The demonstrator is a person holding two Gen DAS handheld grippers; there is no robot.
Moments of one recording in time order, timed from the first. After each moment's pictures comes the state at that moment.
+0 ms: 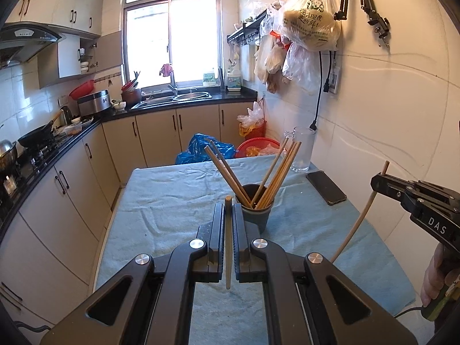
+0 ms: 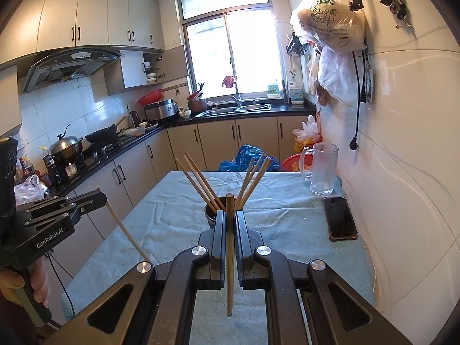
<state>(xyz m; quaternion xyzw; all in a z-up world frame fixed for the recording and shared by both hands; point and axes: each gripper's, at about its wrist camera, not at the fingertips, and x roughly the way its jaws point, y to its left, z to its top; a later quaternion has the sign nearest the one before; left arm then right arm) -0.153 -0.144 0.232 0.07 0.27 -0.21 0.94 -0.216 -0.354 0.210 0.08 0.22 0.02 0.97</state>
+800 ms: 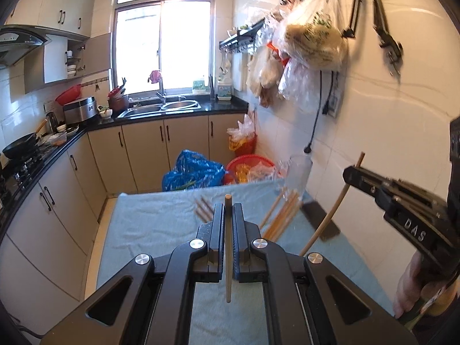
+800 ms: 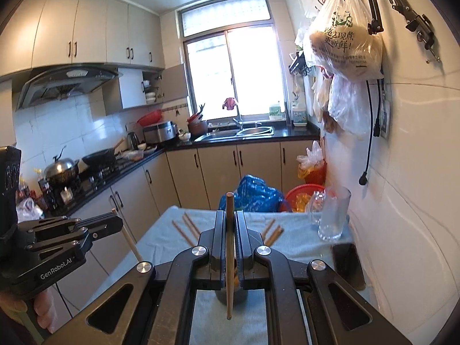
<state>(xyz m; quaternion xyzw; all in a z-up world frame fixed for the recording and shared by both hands) -0.070 -0.170 0.292 0.05 0.26 -0.24 0.93 -0.129 -0.355 0.275 0.08 0.17 0.01 0.98</state>
